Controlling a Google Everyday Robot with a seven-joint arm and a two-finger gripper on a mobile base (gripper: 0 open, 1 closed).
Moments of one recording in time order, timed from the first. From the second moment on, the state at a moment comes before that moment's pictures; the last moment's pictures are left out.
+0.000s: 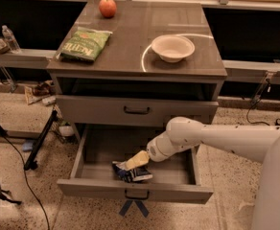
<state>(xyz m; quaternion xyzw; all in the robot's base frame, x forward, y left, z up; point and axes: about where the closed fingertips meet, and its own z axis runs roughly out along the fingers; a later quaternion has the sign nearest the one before) 0.552 -0.013 0.495 -0.27 0.92 0.26 0.13</state>
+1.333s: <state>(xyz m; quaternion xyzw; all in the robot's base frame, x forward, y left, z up) 0.553 0.010 0.425 -0.25 0.93 0.26 0.09</state>
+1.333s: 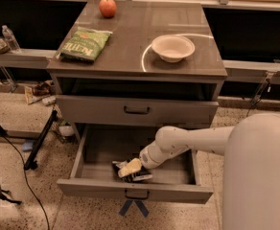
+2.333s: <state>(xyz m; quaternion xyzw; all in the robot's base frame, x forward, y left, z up) 0.540 0.024 0.415 -0.27 0.92 0.28 0.07</state>
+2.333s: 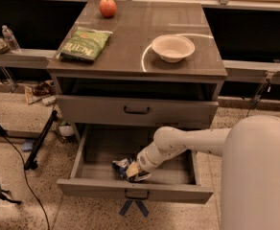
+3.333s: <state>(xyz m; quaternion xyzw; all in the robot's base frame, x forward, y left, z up) 0.547 -0.020 0.476 -0.27 0.91 0.27 0.14</state>
